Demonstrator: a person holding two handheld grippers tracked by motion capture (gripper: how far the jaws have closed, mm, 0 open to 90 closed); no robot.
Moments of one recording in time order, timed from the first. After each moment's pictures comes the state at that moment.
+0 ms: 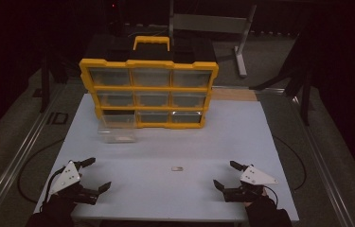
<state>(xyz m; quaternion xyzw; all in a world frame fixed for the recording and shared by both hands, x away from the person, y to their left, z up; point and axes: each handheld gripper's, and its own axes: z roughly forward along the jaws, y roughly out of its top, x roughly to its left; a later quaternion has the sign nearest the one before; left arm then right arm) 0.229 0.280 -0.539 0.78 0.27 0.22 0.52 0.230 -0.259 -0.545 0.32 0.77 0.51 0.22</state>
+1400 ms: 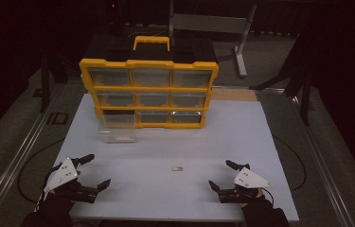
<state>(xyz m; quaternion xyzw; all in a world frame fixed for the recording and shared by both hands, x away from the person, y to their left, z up) 0.224 0.273 -0.504 0.78 0.27 0.21 0.53 0.226 -0.242 -0.542 0.28 0.78 0.50 0.25</state>
